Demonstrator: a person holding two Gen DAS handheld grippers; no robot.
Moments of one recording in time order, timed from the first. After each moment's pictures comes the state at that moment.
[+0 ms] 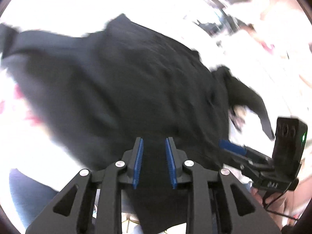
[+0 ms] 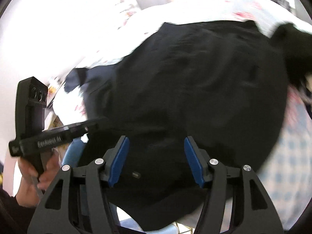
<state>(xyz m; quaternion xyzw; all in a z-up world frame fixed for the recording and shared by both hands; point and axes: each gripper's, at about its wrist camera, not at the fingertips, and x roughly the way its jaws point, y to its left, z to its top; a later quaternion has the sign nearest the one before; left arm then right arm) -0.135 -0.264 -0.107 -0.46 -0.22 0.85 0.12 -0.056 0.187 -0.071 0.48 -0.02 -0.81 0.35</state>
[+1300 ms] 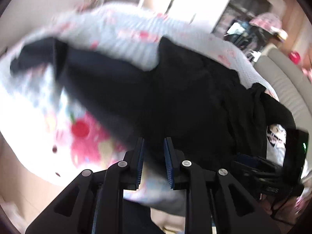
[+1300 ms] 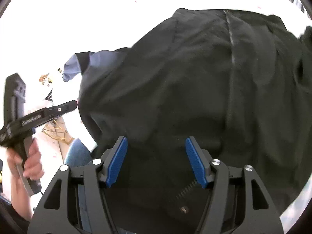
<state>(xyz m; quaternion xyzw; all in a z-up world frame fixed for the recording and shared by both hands) -0.117 -0.316 -0.073 -0.41 -0.14 0.90 0.04 -0.047 0.117 -0.101 0.50 0.00 -0.80 0.34</state>
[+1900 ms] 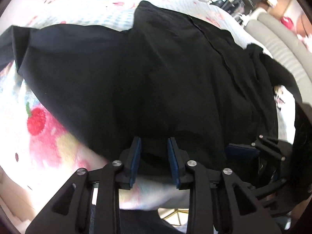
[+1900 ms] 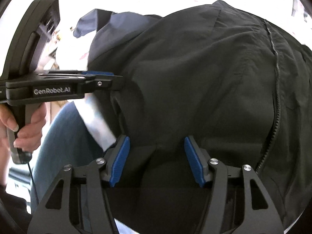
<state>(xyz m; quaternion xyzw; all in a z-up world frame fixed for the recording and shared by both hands) -0.165 -0.298 -0.147 -0.52 -0.09 0.85 0.11 -0.011 0.072 -0.139 0.50 0.14 -0.75 0.40</state>
